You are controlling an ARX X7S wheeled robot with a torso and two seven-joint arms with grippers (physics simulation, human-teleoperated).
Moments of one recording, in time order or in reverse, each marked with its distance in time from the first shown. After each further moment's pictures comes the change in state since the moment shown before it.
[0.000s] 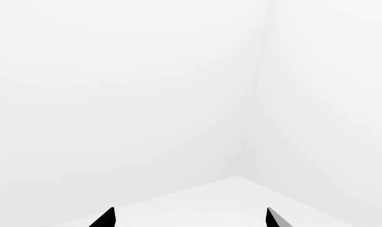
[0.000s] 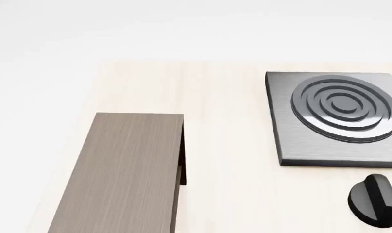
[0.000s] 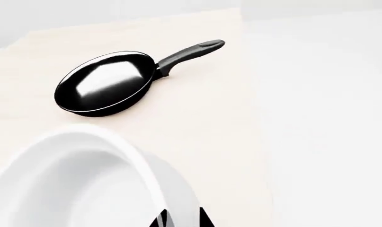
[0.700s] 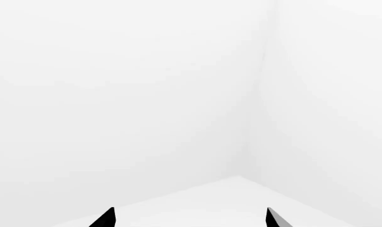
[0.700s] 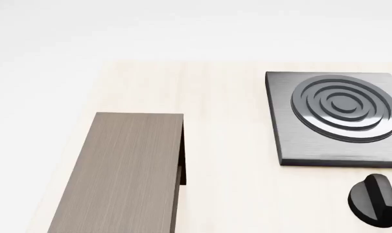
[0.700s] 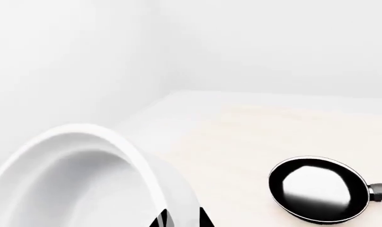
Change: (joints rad) left arm 0.000 -0.007 0.003 -0.001 -0.008 0.000 -0.009; right arm 0.614 0.117 -0.519 0.330 0.063 0.059 -0.210
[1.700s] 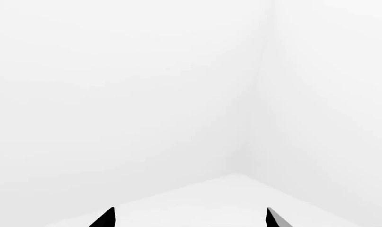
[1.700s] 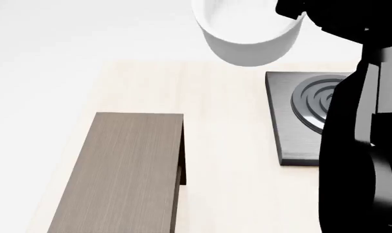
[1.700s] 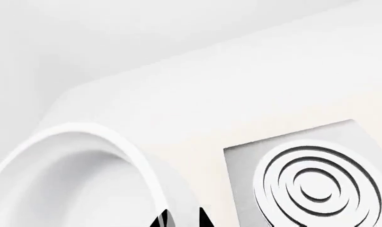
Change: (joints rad) left arm -0.002 -0.003 0.018 -0.021 -0.007 0.012 -0.004; right arm 0.546 -0.234 -0.071 1.011 -0.138 -0.089 -0.543
